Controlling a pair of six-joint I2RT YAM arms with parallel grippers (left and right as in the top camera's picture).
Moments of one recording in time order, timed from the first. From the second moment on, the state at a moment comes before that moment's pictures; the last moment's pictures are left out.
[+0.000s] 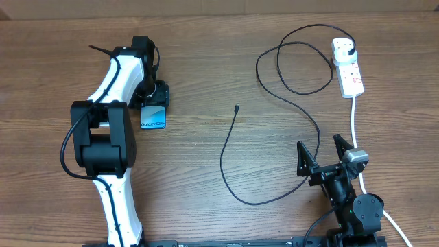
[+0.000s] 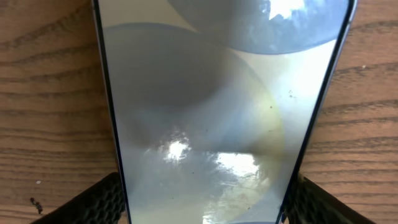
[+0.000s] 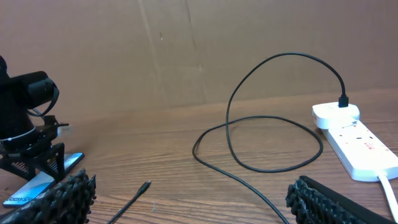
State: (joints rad) left arm -0.05 2.27 1.75 -1.06 -0.05 -0.16; right arm 0.09 0.01 0.02 -0.02 -0.15 0.20
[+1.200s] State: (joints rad) left arm -0.04 2.28 1.95 -1.21 -0.10 -0.14; right arm 0.09 0.01 0.02 -0.02 -0.15 0.20
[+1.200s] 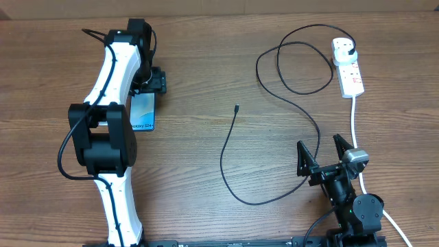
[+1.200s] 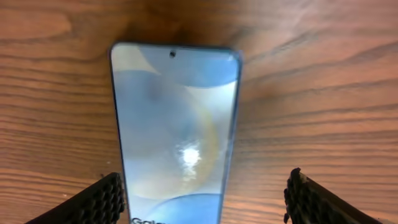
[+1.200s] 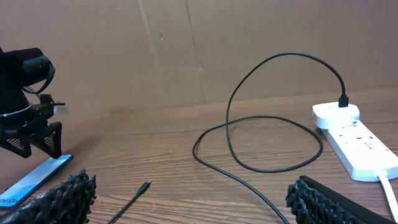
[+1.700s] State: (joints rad) left arm 0.05 2.28 1.85 -1.09 0.00 -0.04; right arm 0.09 0.01 0.02 -0.02 -0.15 0.20
